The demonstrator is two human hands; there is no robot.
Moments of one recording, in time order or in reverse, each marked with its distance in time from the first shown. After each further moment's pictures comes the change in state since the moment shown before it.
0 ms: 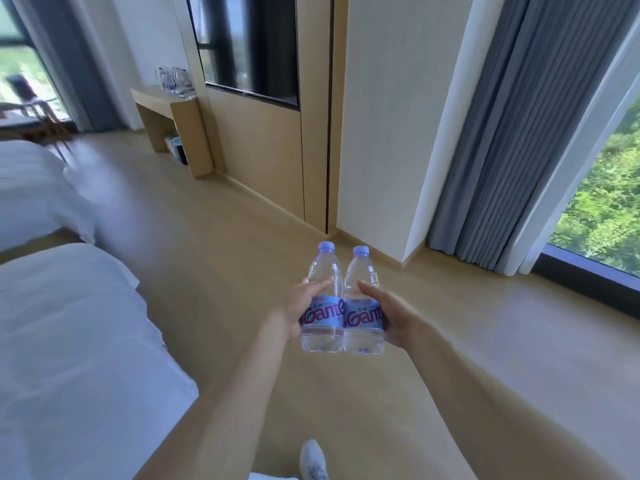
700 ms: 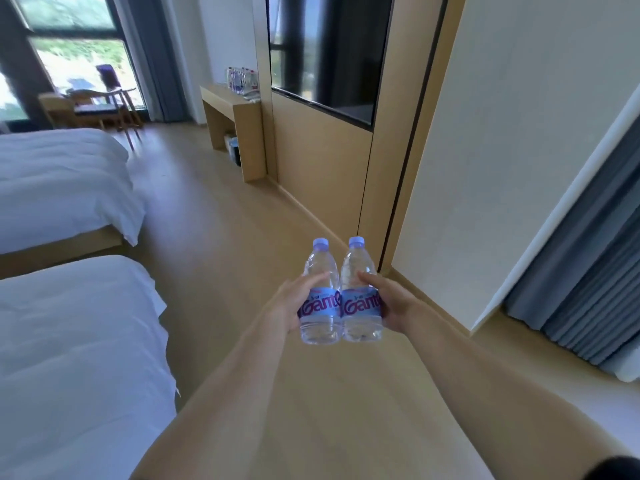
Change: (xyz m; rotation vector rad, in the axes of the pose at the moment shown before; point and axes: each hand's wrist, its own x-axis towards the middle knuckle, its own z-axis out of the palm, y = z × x) left_hand 0.269 0.186 -0.185 -0.139 0.275 0.034; right_hand 0.332 -0.200 0.133 -0.172 -0.181 0.058
